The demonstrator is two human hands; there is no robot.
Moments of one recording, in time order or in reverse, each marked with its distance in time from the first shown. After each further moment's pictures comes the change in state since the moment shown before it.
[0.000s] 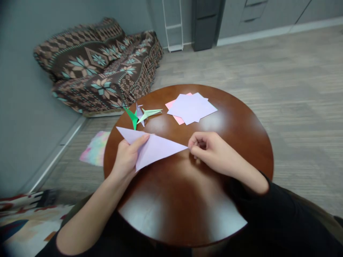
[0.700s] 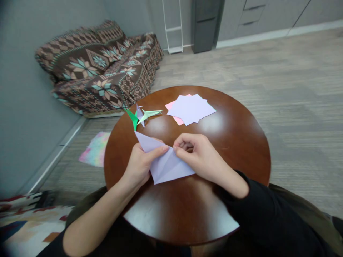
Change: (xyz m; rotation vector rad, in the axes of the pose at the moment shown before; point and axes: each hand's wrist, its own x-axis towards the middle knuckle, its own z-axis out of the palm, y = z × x) left_hand -0.028 -0.003 0.021 0.097 -0.297 0.020; right_hand 0.003 -0.022 0.029 0.202 0.034 -0.066
